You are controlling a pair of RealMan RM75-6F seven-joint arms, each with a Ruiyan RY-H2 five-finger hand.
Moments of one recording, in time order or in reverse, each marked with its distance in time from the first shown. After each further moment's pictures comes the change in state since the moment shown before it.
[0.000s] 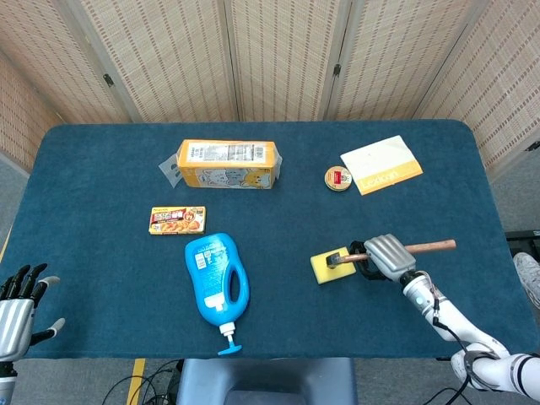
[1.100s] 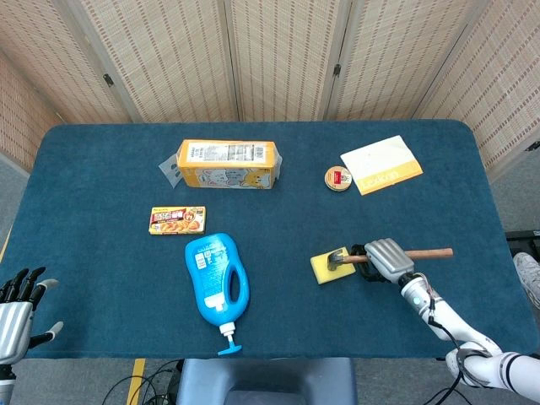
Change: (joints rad) left arm 0.009 0.000 0.004 0.004 -0.004 -0.003 0.002; right arm -0.006 -0.068 -0.015 0.101 -0.004 -0.009 0.067
